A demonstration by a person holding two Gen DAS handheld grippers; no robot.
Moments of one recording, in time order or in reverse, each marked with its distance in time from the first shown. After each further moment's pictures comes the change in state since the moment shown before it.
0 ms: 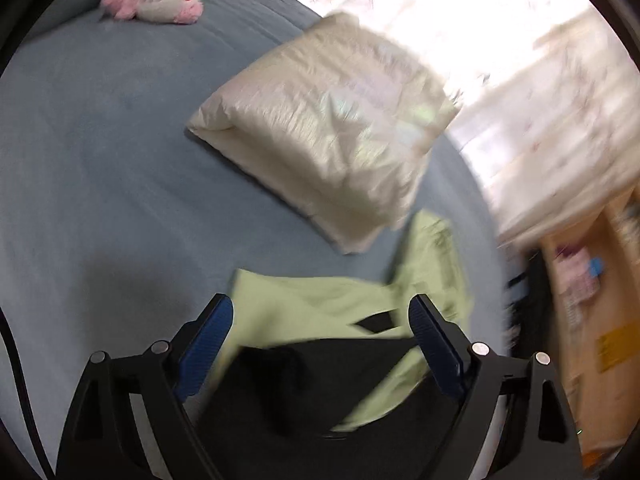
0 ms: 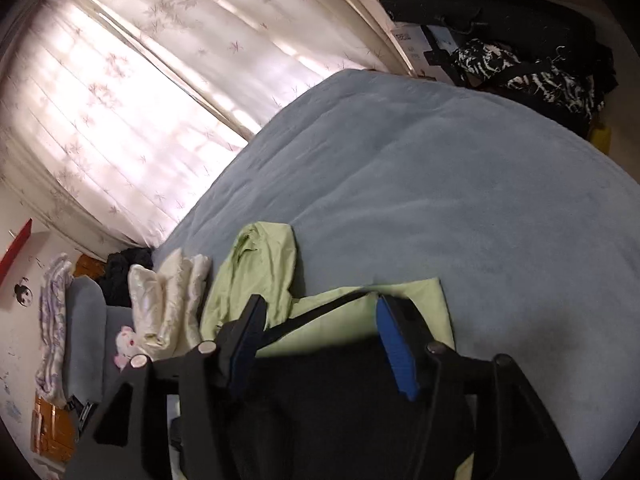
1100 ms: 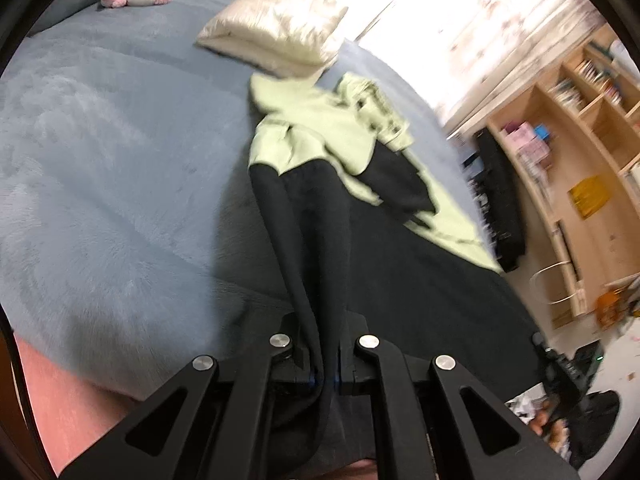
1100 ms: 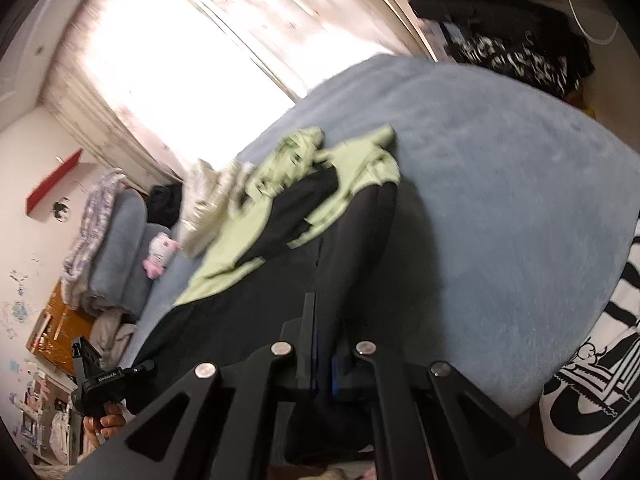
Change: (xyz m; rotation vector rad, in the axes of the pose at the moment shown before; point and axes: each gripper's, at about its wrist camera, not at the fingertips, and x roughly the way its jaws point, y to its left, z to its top) left arm -0.193 0.043 -0.275 0.215 0.091 -0.172; right arm -0.229 -0.030 -0.244 -0.128 -0.013 0.156
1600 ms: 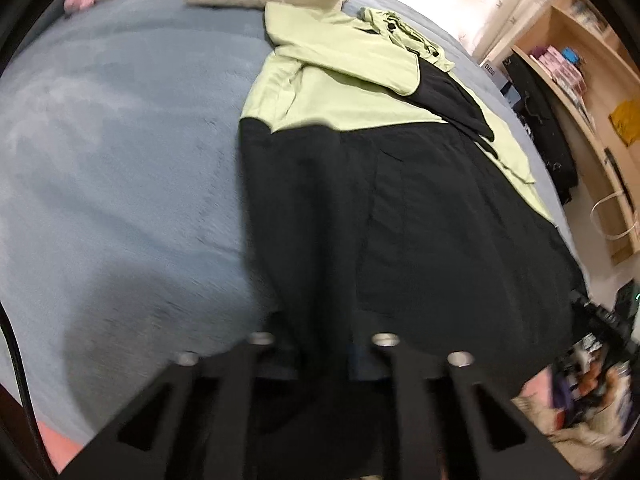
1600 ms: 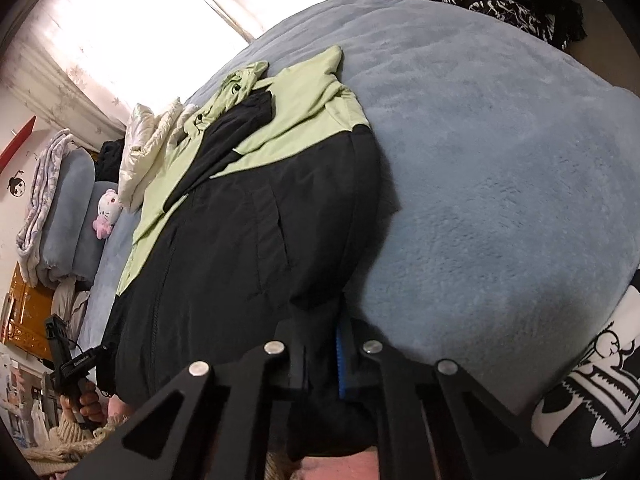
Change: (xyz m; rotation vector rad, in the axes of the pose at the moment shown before) left arm 0.093 0.050 -0.001 0.153 0.192 0.197; right arm 0.075 -0.062 -0.030 0.024 0.221 -0.162
